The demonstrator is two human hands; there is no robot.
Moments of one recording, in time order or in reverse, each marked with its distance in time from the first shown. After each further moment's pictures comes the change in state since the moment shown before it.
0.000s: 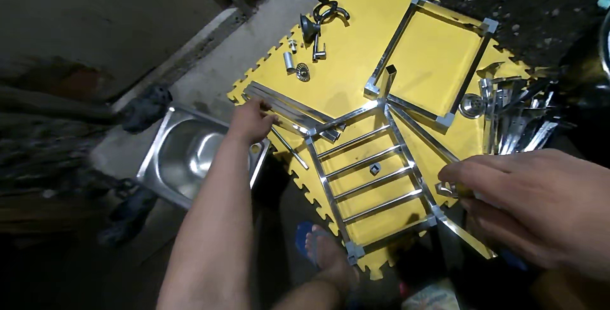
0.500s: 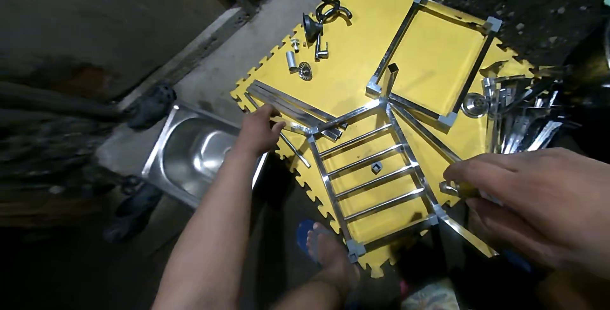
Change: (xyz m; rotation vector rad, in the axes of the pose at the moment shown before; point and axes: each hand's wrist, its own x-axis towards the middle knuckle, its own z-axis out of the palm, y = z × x) left_hand -0.025 -0.010 0.020 0.075 0.089 0.248; right_hand -0.006 -0.001 0.000 0.012 0.008 -0.001
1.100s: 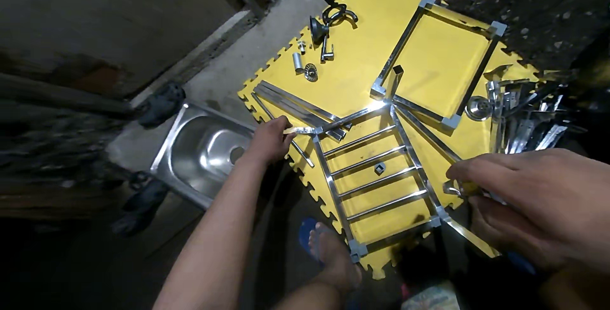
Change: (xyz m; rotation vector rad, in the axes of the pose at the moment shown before) left_hand -0.021 -0.003 0.012 0.097 -0.073 0.121; right_hand 0.001 -0.003 0.001 -0.011 -0.013 0.007
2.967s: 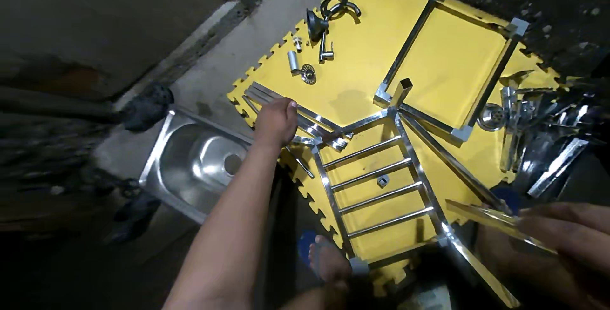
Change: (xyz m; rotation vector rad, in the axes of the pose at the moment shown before) left_hand 0.099 0.006 0.001 -0.045 0.131 -0.143; right_hand -0.011 0.031 -0.036 0.196 -0.203 0.155
